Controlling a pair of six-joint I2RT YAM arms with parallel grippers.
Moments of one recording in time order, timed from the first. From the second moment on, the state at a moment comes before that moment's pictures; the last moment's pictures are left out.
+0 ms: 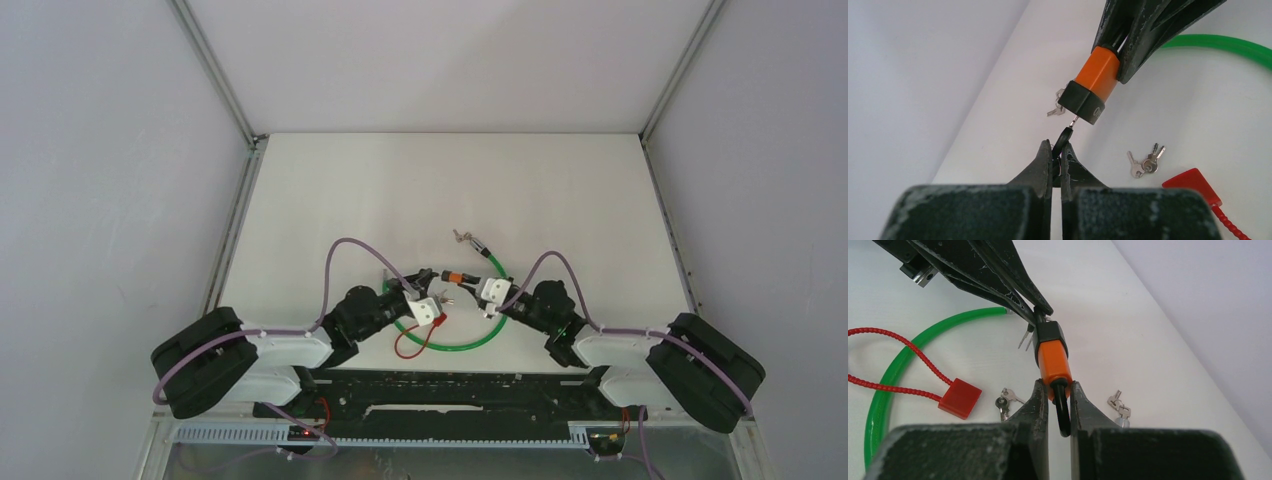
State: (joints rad) left arm -0.92 1.25 0.22 0.93 -0.01 0.69; right arm 0.78 1.23 0.19 1.00 -0.27 -0.48
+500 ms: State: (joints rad) left arm -0.90 1.25 0.17 0.96 -0.11 0.72; right arm 0.73 1.26 0.09 1.15 0.16 -0.53
